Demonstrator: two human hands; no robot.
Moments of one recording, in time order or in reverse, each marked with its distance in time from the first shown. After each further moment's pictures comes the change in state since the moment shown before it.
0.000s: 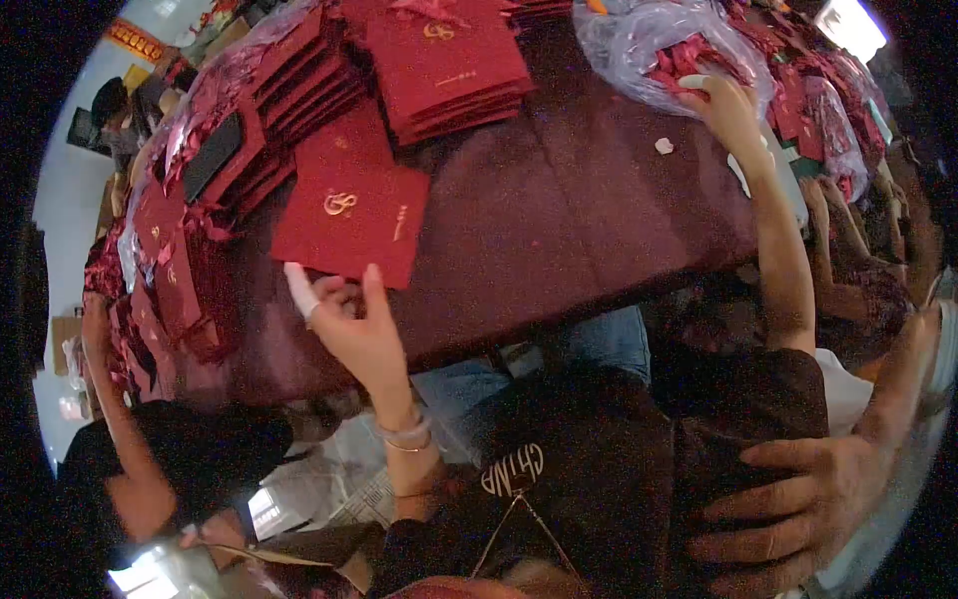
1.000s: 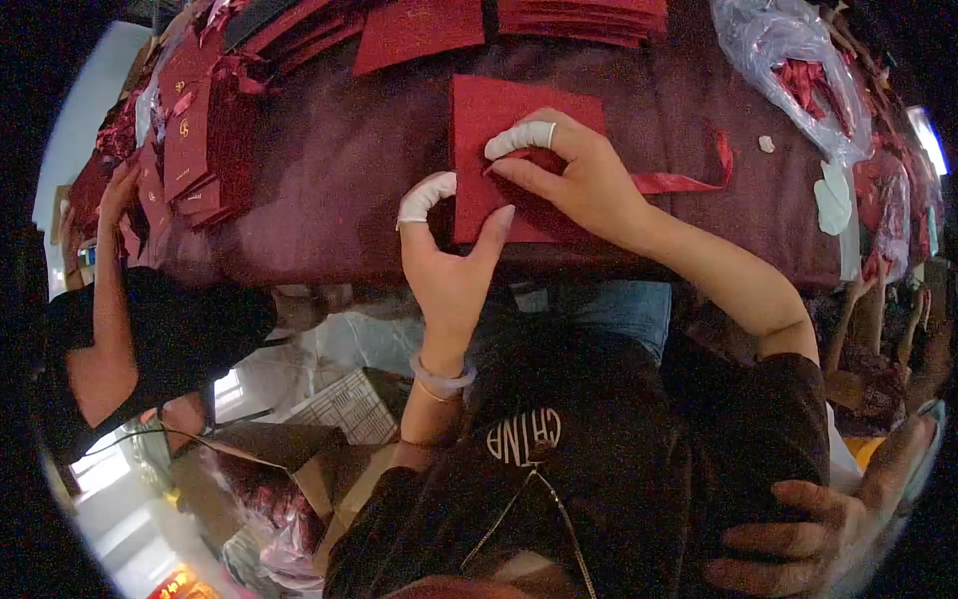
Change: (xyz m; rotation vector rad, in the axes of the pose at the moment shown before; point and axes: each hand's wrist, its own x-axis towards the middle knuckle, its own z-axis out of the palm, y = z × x) left_hand -0.042 -0.027 0.002 -0.047 -0.130 0.155; right_hand -0.094 -0.271 0.018 1.291 -0.378 -0.453
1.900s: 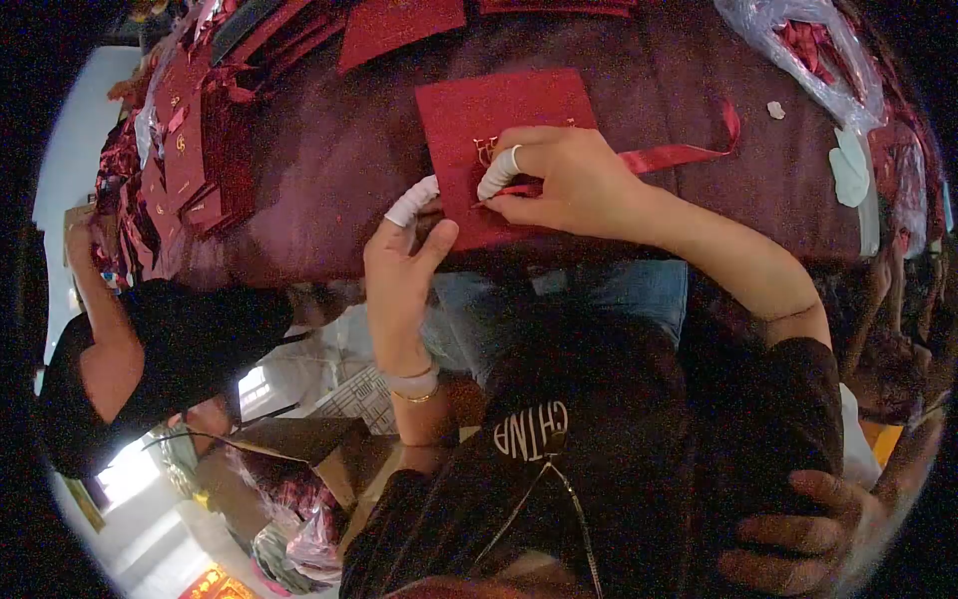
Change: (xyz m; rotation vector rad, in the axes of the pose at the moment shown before) left_hand 0.006 -0.013 -0.040 -0.558 -0.290 -0.545; right_hand -0.008 -0.001 0.001 -0.171 -0.184 -0.208
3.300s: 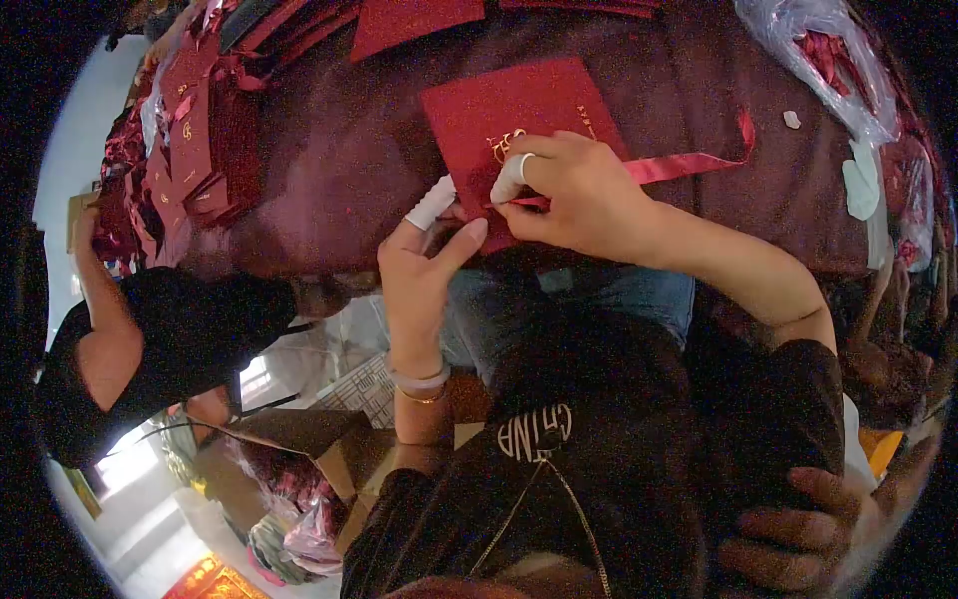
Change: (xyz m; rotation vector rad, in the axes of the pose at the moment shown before) left_hand -0.006 -0.003 0.007 0.109 0.034 0.024; right_hand 0.000 -0.013 0.006 -0.119 0.029 -0.044
